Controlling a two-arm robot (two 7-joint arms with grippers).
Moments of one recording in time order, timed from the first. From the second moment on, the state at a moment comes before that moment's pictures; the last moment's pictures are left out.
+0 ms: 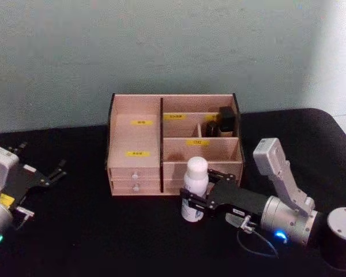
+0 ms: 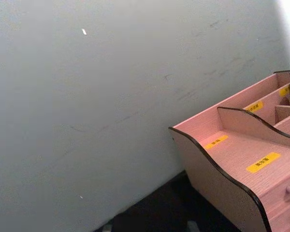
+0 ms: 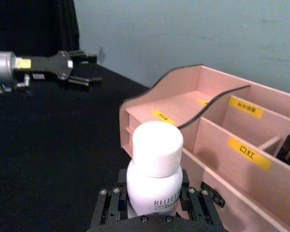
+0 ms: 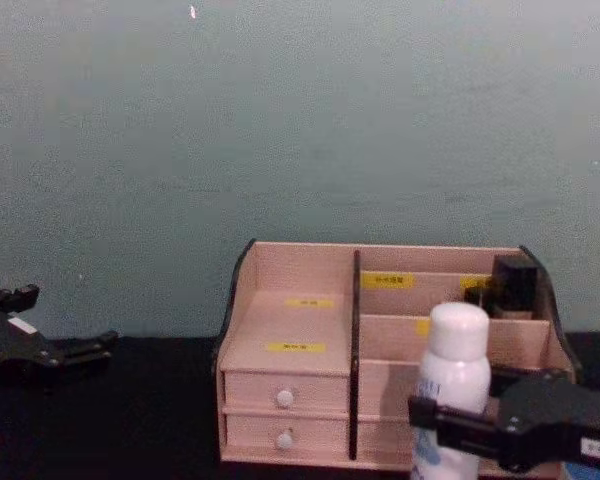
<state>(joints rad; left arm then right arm) -0.20 0.60 0.45 -1.41 -0.25 -0.12 0.03 0.25 0.45 -0.45 -1.36 0.38 -0.06 0.59</state>
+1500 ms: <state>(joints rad) -0.20 0.60 0.45 -1.41 -0.25 -0.12 0.03 0.52 0.32 -0.41 -1.17 0.42 -0.10 0.50</state>
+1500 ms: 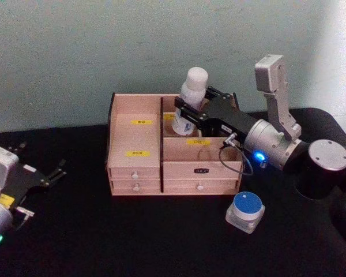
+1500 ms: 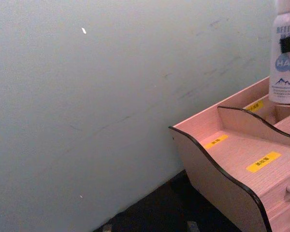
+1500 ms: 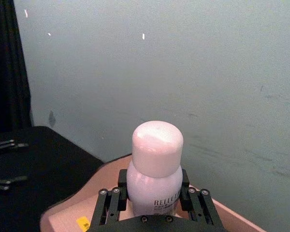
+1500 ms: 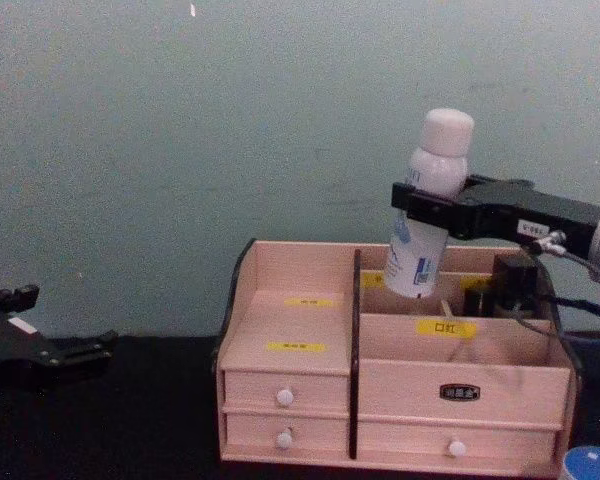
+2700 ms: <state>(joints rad) -0.20 0.60 0.45 -1.41 -0.25 -0.12 0.03 0.65 0.22 -0.40 -0.88 0.31 -0.14 0.52</state>
